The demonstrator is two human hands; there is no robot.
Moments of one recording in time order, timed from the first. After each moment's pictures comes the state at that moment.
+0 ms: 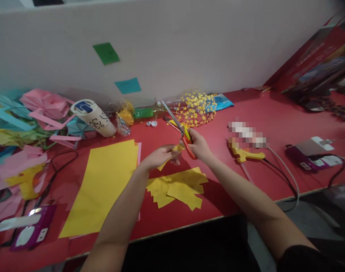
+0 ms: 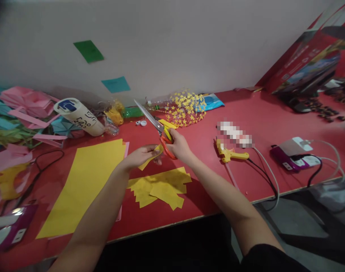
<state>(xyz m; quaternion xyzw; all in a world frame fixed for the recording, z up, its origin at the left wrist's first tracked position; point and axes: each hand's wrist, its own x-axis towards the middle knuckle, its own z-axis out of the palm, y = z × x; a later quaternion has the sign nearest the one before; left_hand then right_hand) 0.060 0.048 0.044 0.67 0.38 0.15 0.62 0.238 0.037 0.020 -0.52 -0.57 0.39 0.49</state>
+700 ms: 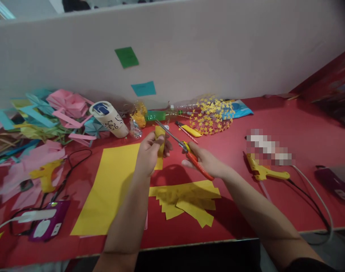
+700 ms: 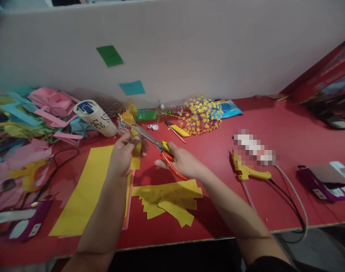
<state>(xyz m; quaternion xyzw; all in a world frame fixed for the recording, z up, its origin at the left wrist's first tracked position) 0.040 0.046 0.090 0.49 0.44 0.53 0.53 0.225 0.027 0.070 -0.49 -0.72 0.42 0.25</state>
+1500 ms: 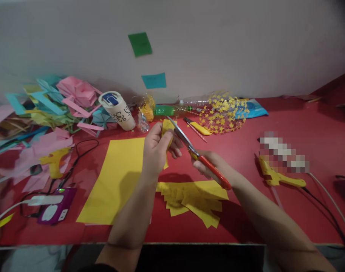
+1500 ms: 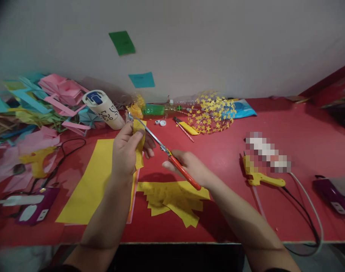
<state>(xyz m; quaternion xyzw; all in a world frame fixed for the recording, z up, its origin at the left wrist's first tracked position) 0.040 0.032 0.101 0.49 0.41 0.57 0.51 0.216 0.011 0.077 -0.42 -0.71 0.50 0.26</state>
